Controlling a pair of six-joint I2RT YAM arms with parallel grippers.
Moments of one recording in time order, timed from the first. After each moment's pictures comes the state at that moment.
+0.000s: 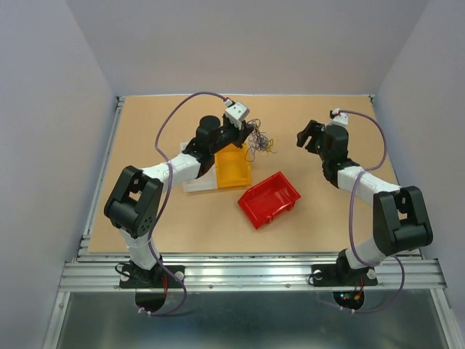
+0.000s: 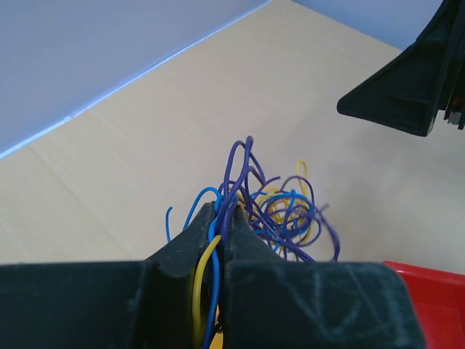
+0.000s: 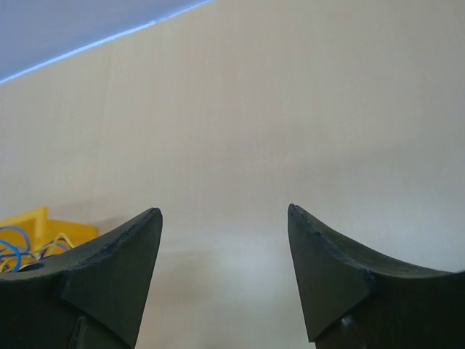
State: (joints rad) left arm -0.56 1.76 1.11 0.56 0.29 -0.01; right arm 0.19 1.51 0.82 0.38 0.10 0.43
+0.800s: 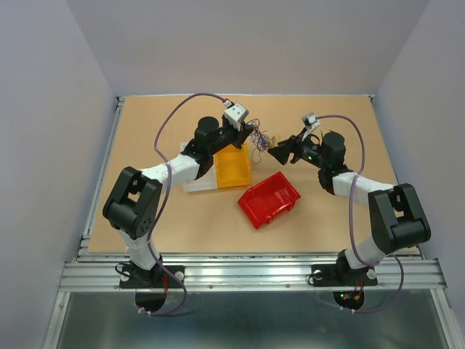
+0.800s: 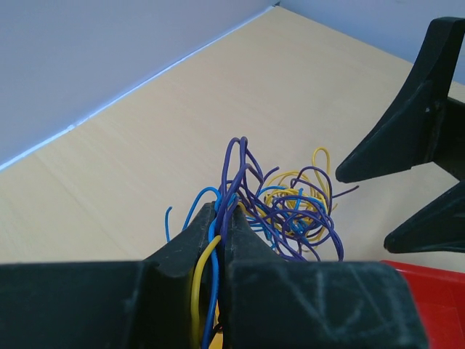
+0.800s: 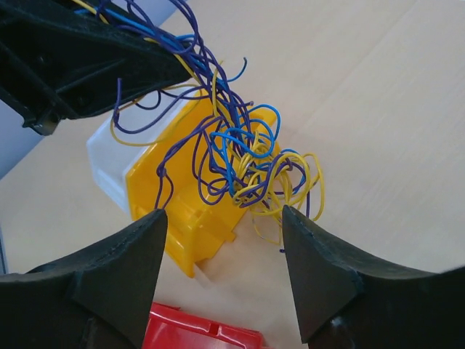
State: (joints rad) left arm -0.56 1.74 1.09 0.59 0.31 -0.01; right arm 0.22 1.51 0.72 0.71 -0.66 0.33
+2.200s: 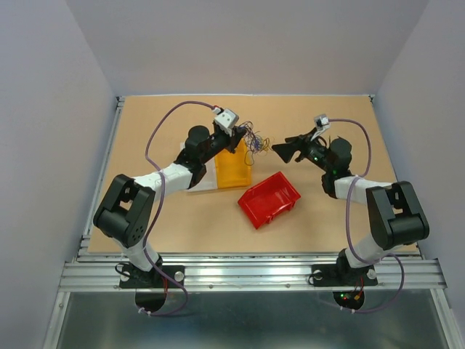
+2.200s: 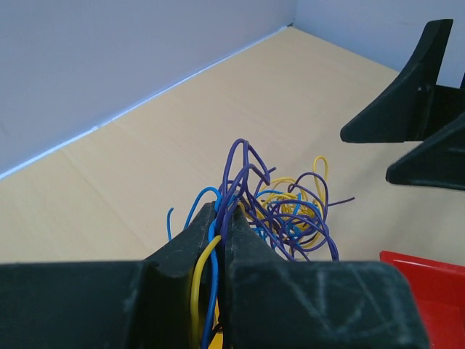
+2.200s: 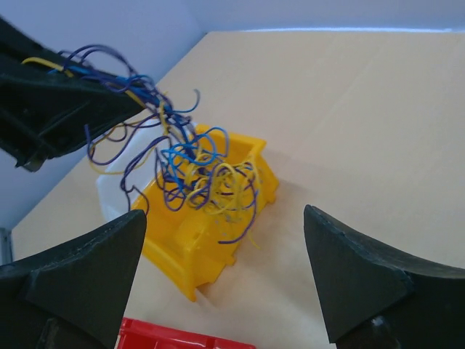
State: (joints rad) left arm -0.54 1.64 0.93 0.72 0.28 -0.02; right arm 0.16 1.56 0.65 0.96 -0.62 0.50
